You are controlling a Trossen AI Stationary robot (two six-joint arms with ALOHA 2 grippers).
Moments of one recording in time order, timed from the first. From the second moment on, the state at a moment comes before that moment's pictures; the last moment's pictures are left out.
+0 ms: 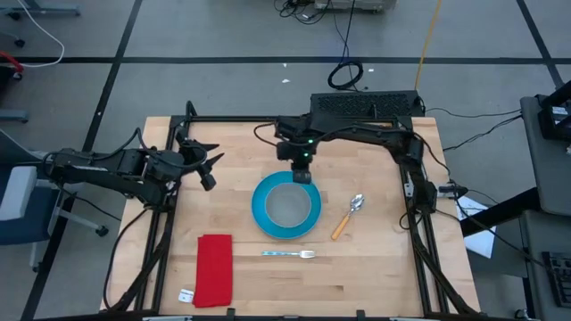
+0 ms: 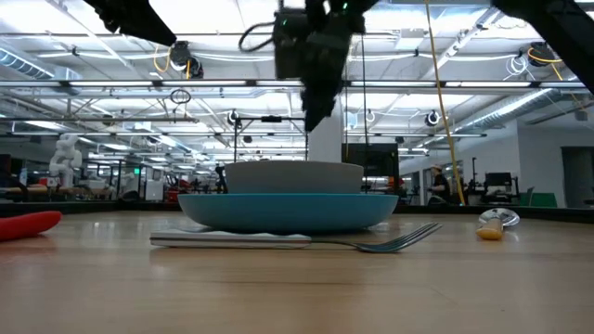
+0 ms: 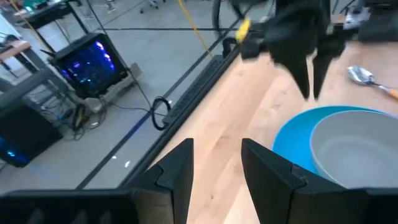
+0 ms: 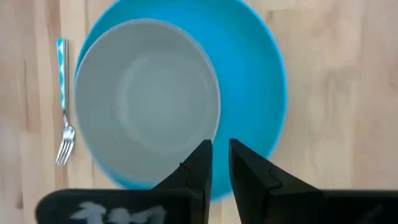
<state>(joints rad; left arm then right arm) -0.11 0.75 0.85 -0.61 -0.69 -0.09 -0.28 2.06 1.95 -1.22 -0.31 -0.22</state>
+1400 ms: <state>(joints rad) -0.33 1.22 0.94 -0.16 -0.34 -0.42 0.07 1.04 0.97 -0.89 -0.09 0.38</state>
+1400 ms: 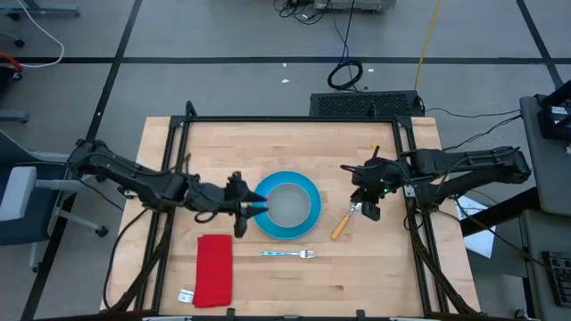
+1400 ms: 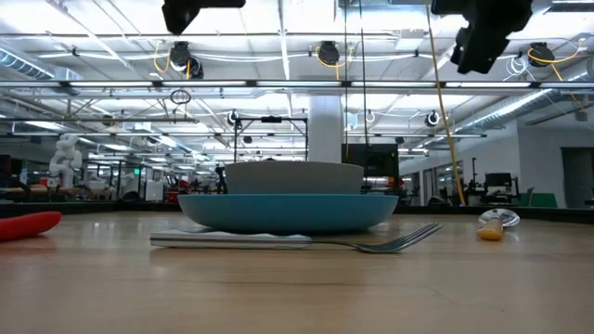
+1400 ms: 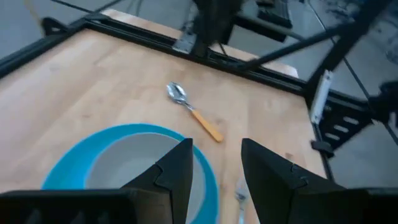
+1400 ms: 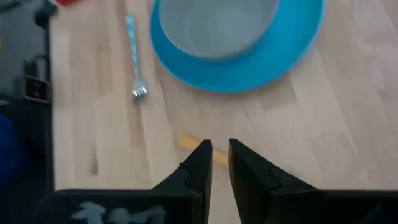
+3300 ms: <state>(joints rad) -0.45 1.97 1.43 -0.58 -0.05 -0.47 0.11 1.04 0.97 -0.67 -0.11 0.32</state>
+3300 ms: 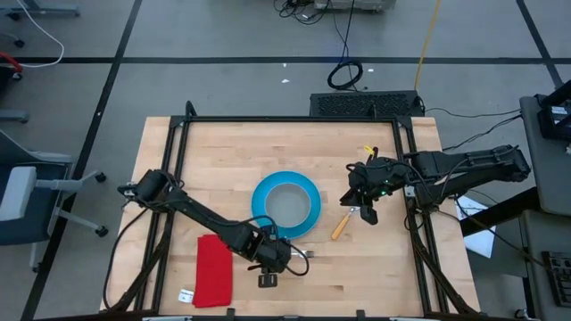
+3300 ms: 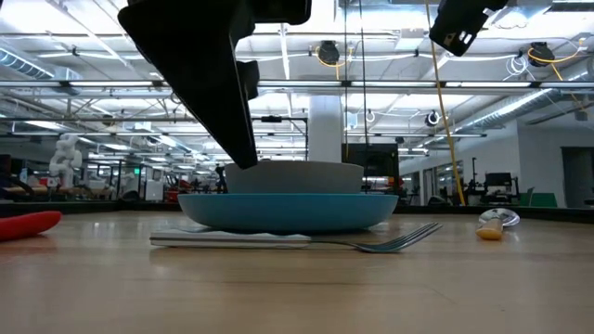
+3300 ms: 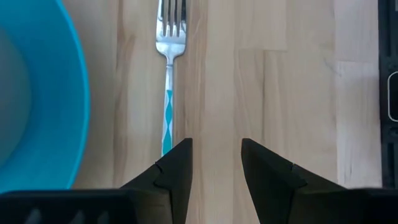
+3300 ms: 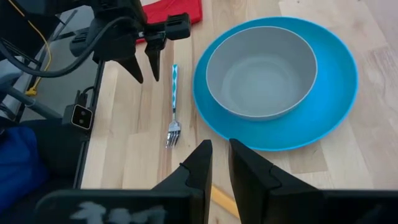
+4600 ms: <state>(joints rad) -0.42 2.04 1.43 -0.61 -0.05 -0.47 0.11 1.04 0.97 -0.63 -0.11 0.29</state>
